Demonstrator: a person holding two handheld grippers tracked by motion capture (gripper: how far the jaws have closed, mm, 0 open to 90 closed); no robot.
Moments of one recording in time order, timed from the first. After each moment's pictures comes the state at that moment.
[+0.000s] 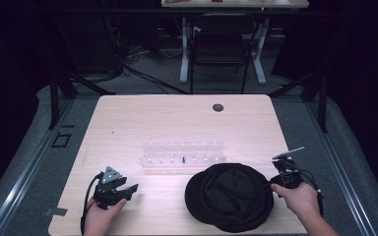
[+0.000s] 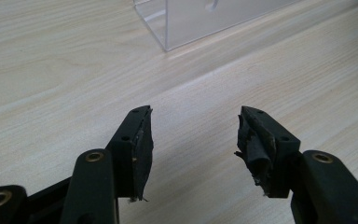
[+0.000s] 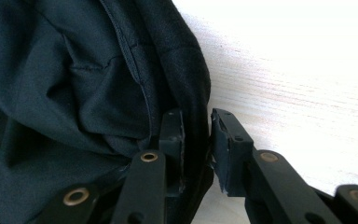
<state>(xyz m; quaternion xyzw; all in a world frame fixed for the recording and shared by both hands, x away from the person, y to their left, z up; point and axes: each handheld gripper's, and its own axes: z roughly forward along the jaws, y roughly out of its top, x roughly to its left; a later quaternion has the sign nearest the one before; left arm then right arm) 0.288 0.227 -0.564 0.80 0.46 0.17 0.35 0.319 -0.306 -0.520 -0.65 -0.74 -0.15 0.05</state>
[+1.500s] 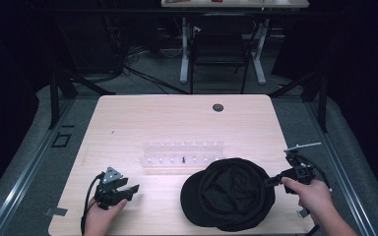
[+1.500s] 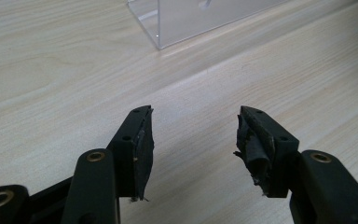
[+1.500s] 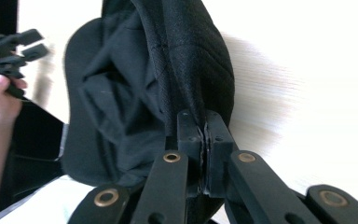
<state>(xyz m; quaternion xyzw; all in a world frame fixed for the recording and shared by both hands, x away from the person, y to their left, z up) 0.288 0.225 -0.566 0.80 0.46 0.16 0.36 0.311 -0.324 -0.477 -0.63 -0.71 -0.27 0.16</state>
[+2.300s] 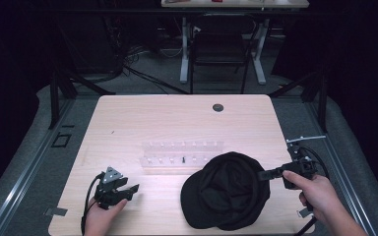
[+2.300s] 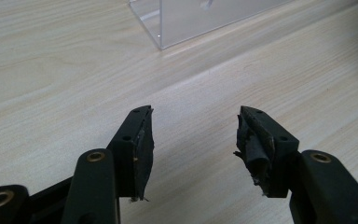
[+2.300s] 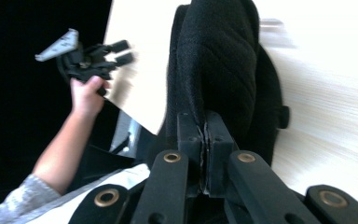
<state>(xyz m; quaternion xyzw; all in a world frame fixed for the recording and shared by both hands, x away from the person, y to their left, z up) 0.288 0.225 -0.566 0.80 0.46 0.16 0.36 0.303 -0.309 -0.436 -0.58 -0.69 -0.37 0.21</state>
